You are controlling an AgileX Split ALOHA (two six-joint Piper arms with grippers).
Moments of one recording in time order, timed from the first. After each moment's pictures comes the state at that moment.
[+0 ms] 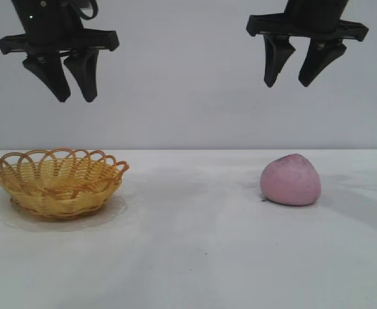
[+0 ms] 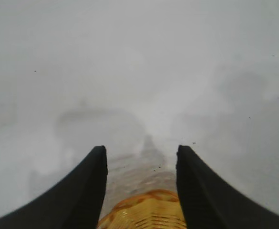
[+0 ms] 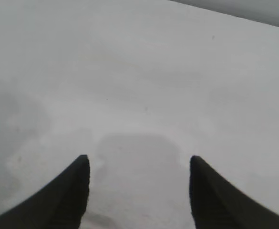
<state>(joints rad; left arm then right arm) -0.30 1.92 -1.42 0.04 0.55 -0.08 0.33 1.90 -1.43 -0.01 0.57 0.02</state>
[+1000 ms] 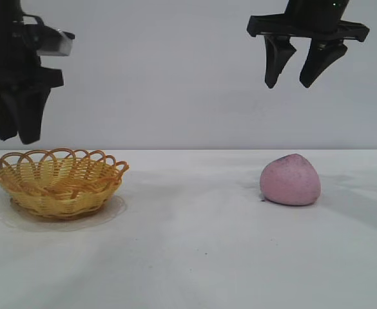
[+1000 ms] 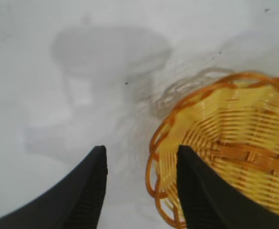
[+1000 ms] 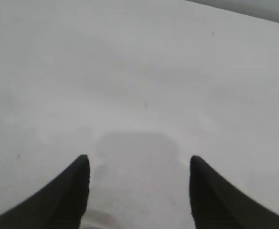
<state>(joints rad) -0.19 2.02 -1.42 -0.04 0.83 0.27 0.33 1.90 -1.43 -0.01 0.58 0.02</state>
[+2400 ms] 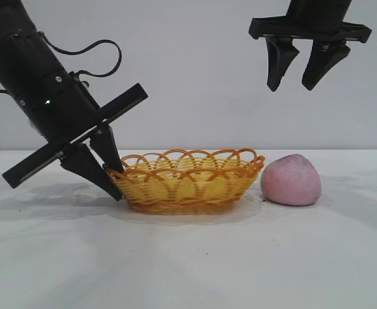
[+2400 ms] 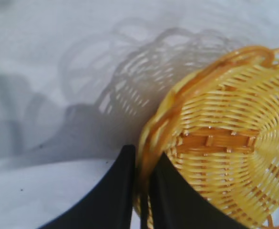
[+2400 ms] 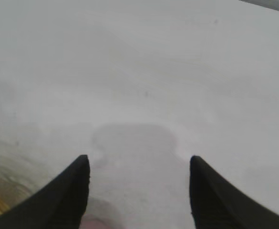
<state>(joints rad) -0.30 2.03 -1.11 -1.05 0.59 0.32 0.33 1.90 -1.43 -0.01 0.61 0.01</state>
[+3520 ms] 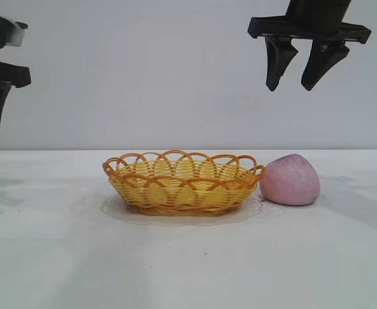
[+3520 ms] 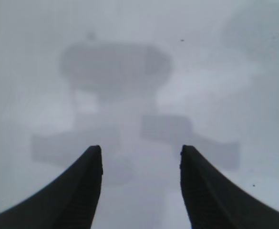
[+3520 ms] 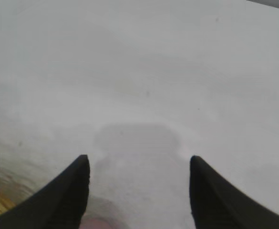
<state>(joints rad) -0.17 1.82 -1.16 0.18 0.65 -0.15 0.33 1.90 -1.43 0.01 0.61 0.01</state>
